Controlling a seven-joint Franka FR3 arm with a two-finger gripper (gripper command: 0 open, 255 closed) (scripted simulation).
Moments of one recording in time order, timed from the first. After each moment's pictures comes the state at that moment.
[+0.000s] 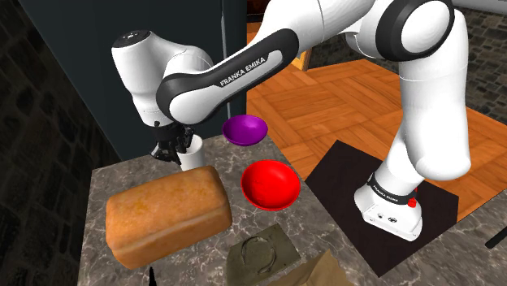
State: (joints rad) arm 0.32 0.51 0.46 -1.56 -0.30 1.99 0.80
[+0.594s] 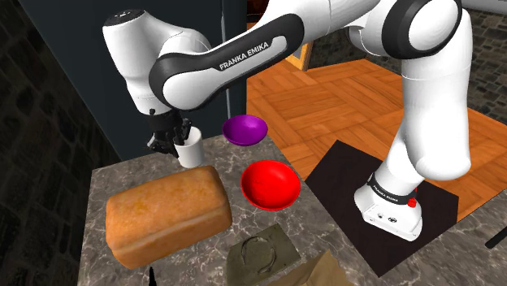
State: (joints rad) arm 0.32 0.48 0.47 -1.51 -0.29 1.92 0.79
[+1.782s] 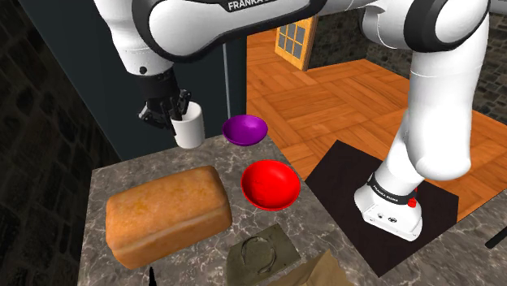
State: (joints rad) arm 0.32 0.40 0.49 -1.40 -0.24 1.73 0.76
